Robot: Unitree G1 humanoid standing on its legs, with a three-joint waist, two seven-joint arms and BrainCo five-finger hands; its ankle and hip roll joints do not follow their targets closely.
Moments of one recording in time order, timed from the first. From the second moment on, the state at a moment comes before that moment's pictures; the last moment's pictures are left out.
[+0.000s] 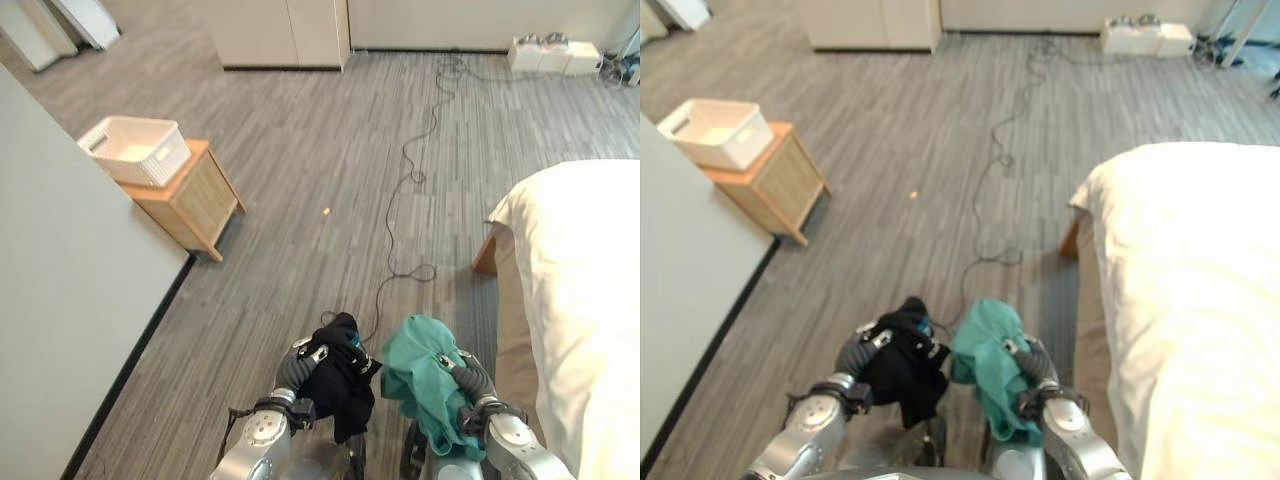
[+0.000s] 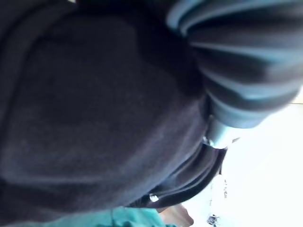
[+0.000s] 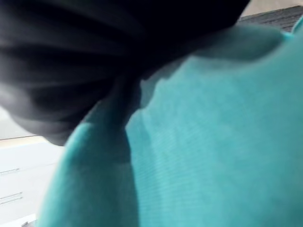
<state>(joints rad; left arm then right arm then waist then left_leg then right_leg) 0.13 0.40 -0.49 0.18 -0.53 -0.11 0.12 0.19 -0.43 0.39 0.11 0.49 -0.02 -0.23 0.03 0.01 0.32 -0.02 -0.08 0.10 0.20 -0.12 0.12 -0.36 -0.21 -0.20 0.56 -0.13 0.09</state>
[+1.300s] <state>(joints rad) 0.14 0.37 -0.55 0.22 -0.50 -0.17 0.05 0.27 -0.48 0.45 0.05 0.47 -0.05 -0.17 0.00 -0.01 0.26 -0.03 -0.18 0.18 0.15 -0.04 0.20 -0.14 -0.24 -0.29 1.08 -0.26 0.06</state>
